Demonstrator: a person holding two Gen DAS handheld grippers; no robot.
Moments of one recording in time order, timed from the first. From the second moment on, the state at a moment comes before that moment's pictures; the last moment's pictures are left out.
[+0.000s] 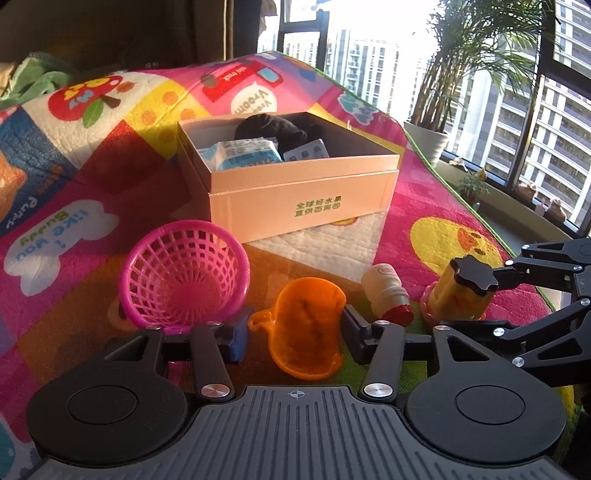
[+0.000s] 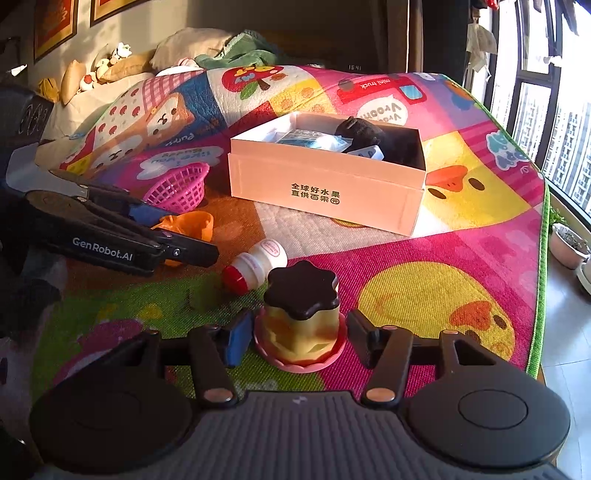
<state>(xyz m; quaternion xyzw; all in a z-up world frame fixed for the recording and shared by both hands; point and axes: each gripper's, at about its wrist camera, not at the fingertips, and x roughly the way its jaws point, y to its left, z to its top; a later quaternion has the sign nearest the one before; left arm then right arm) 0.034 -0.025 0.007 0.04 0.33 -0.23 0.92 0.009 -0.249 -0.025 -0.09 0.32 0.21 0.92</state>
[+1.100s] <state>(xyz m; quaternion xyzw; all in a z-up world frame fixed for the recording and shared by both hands) 0.051 -0.028 0.002 0.04 0.33 -0.24 0.91 0.023 -0.270 -0.019 -0.02 0.35 0.19 0.92</state>
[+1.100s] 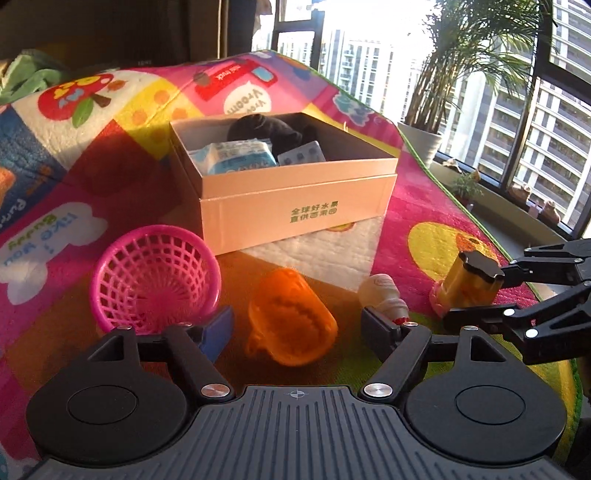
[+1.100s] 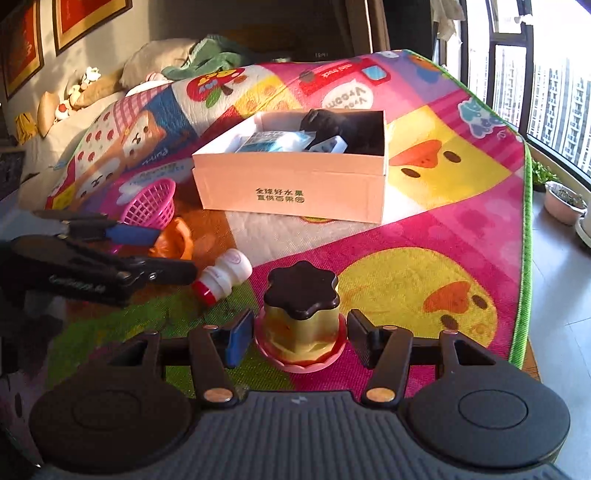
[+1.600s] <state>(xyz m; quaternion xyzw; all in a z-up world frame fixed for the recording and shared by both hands) 0.037 -0.041 0.010 0.09 0.32 -0.25 0.91 0.019 -0.261 -0.018 -0.05 0.36 0.19 0.91</state>
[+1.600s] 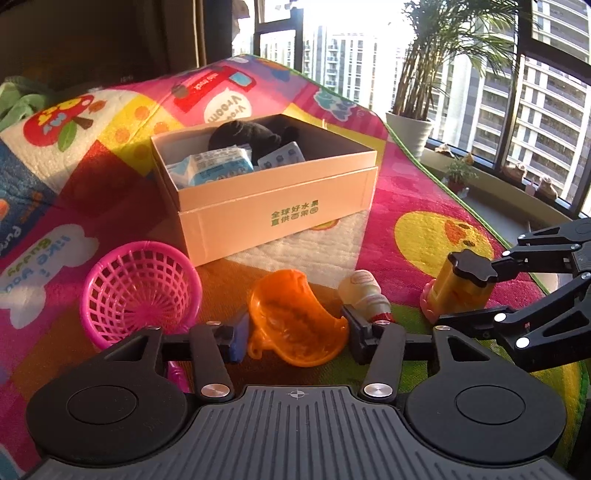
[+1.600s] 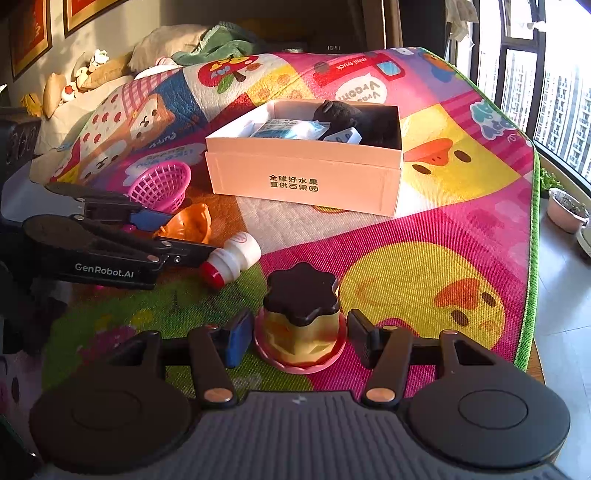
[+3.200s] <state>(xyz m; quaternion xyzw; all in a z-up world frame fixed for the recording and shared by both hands) 0.054 0.031 0.042 -0.02 0.29 -0.16 0.94 0.064 -0.250 -0.003 -0.09 0.28 0.19 0.93</state>
